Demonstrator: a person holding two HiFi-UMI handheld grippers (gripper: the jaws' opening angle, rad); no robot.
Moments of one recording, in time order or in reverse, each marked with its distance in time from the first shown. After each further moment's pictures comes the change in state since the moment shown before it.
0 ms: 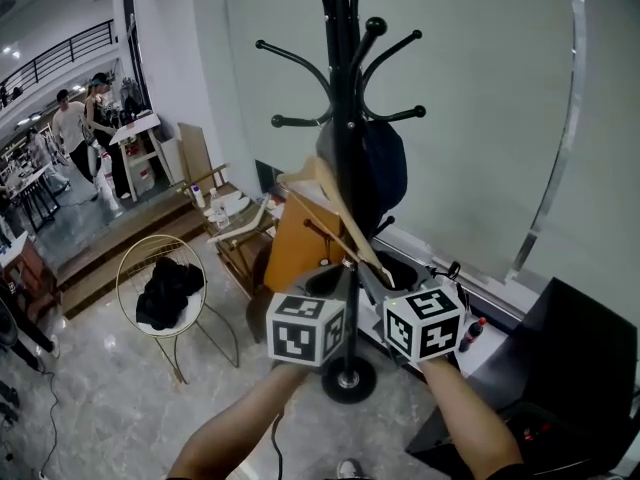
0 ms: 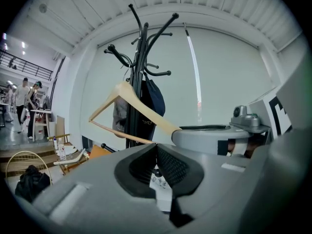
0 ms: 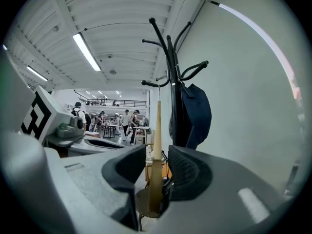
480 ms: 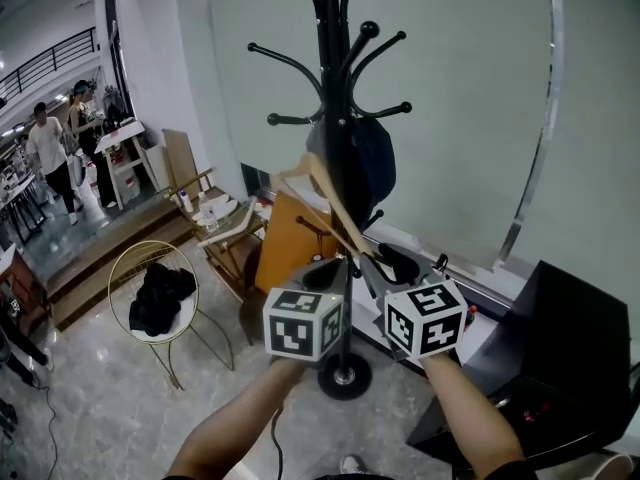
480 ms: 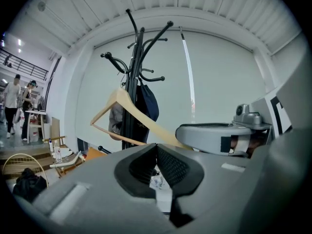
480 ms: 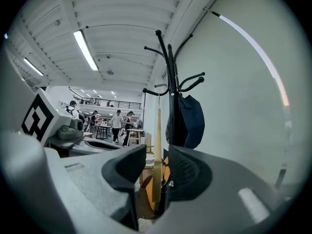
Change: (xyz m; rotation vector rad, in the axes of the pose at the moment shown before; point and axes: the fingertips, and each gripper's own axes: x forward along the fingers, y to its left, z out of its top) left arm -0.022 -0.011 0.006 0.014 -0.022 -0.054; right arm -0.028 0.012 0.014 -0.025 -0.037 -0.081
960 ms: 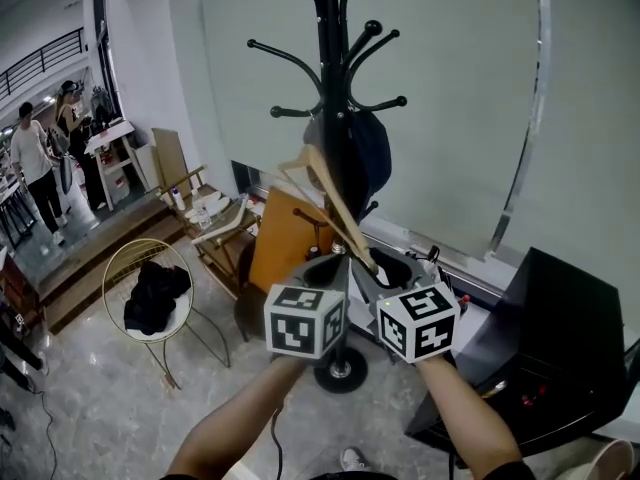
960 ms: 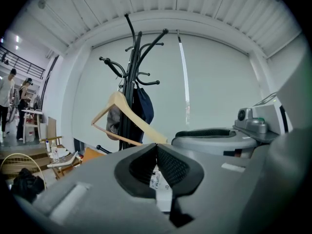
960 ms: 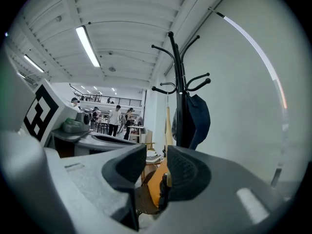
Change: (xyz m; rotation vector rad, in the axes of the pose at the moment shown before) left arm -0.026 -0.012 0.000 0.002 -0.014 -0.047; right arm -0.019 0.037 -0.008 -0.022 0.033 -0.008
